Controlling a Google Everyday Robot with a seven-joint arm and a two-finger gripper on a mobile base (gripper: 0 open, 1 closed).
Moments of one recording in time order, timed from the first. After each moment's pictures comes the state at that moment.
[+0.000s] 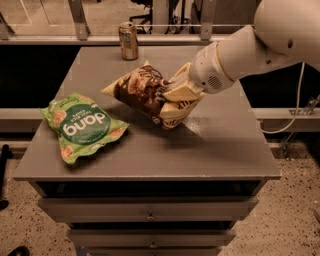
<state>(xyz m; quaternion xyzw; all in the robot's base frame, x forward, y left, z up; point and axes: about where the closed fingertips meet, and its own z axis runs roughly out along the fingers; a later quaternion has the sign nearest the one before) 0.559 -0.044 0.920 -0.59 0.69 0.18 0.38</state>
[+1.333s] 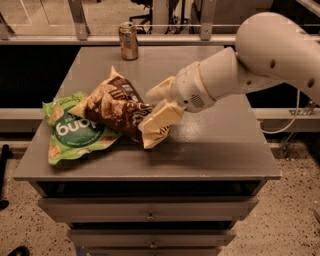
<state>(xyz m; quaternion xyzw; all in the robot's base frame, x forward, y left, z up) 0.516 0.006 0.899 -0.59 0.67 0.26 0.37</state>
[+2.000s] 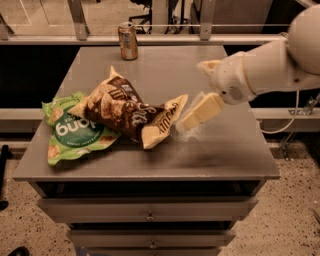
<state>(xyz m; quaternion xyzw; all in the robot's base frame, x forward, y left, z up) 0.537 -0.074 0.921 -0.53 0.72 0.19 0.41</state>
